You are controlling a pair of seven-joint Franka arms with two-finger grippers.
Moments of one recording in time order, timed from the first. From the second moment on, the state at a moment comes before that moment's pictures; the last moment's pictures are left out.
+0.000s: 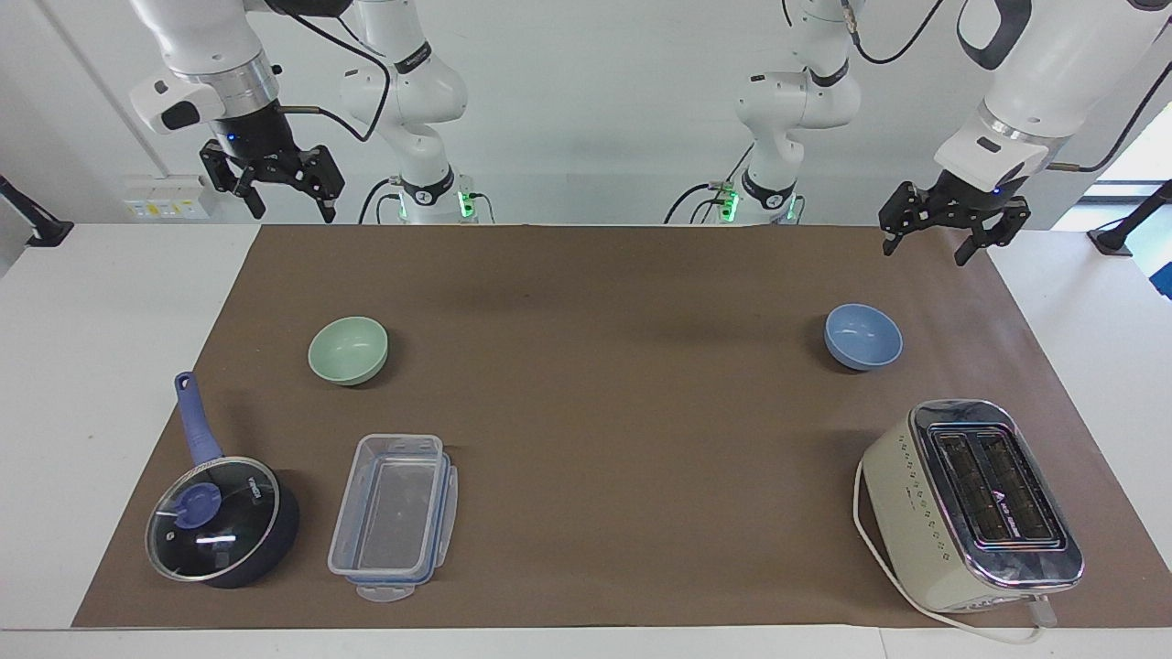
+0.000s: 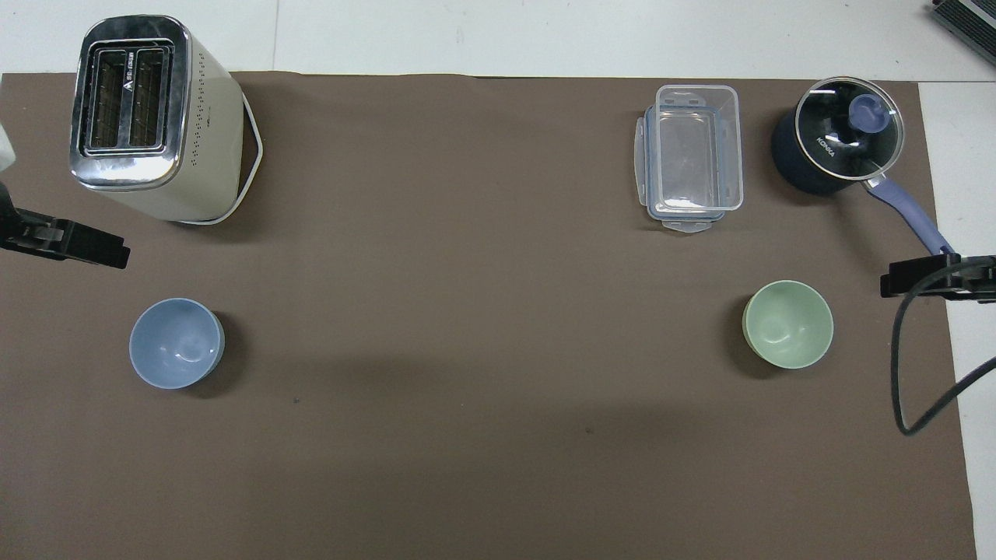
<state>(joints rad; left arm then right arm) -0.08 0.02 0.01 -1.52 -0.01 1.54 0.17 0.00 -0.13 -0.02 -1.66 -0.02 1.56 0.06</state>
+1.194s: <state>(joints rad) -0.08 0.02 0.01 -1.52 -0.01 1.54 0.17 0.00 -0.13 -0.02 -1.66 -0.02 1.56 0.06</state>
